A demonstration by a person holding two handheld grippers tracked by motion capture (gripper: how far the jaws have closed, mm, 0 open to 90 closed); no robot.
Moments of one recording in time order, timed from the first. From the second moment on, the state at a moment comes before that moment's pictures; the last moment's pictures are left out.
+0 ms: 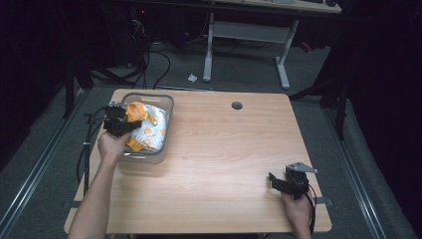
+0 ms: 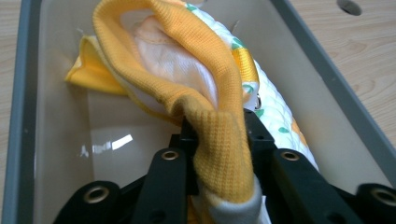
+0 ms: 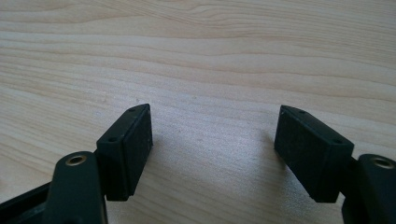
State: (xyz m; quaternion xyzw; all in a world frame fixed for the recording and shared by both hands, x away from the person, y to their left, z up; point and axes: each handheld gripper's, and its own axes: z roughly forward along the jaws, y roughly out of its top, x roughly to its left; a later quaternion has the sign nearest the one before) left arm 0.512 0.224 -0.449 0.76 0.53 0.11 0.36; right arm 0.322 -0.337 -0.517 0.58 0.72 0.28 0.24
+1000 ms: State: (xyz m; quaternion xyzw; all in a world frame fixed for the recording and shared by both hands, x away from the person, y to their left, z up) left arm 0.456 0.196 -0.392 0.74 0.48 0.18 0.44; right arm 0.323 -0.337 -0.517 0.59 0.72 0.28 0.24
